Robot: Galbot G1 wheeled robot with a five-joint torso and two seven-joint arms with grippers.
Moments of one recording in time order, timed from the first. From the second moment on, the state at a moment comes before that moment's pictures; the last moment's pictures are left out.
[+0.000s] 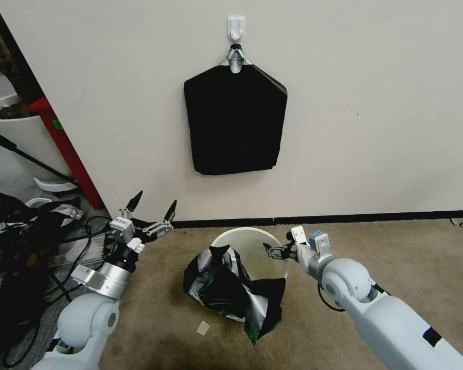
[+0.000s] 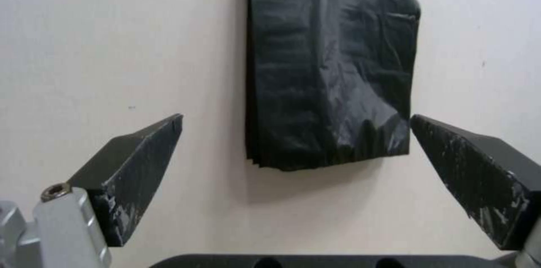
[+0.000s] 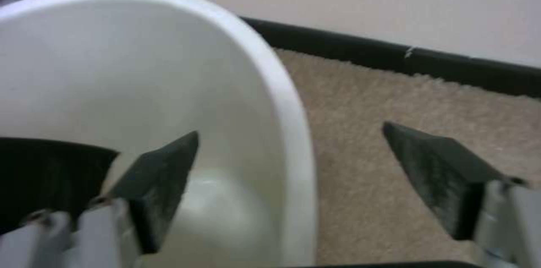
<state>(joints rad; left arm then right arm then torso) 1.44 -1.21 -0.61 -1.99 -0.48 -0.21 0.29 -1.00 0.99 0.07 1.75 0.64 -0.64 0.01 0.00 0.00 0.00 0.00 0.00</state>
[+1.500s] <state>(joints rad) 1.47 -1.23 -0.56 -1.97 -0.39 -0.21 0.15 -1.32 1.31 0.04 1.87 0.73 0.18 0.98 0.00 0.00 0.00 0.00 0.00</state>
